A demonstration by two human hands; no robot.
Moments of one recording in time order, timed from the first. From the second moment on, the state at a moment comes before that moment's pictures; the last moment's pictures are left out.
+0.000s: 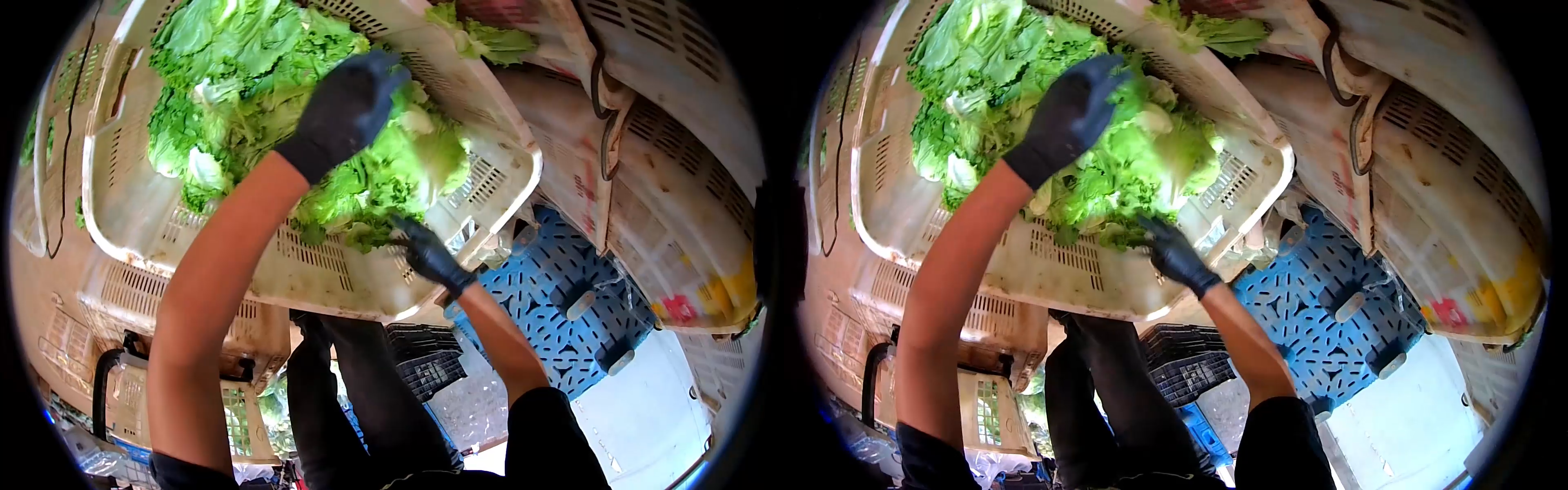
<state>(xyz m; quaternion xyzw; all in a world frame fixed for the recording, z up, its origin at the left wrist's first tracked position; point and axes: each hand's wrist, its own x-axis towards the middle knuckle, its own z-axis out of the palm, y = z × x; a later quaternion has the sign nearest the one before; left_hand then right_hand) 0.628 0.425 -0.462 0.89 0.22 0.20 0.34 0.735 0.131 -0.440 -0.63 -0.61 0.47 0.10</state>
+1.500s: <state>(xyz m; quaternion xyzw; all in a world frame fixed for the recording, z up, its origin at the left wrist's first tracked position) 0.540 0.233 -0.352 -0.17 0.32 0.23 0.90 0.696 0.198 -0.211 -0.71 -0.42 0.53 0.18</state>
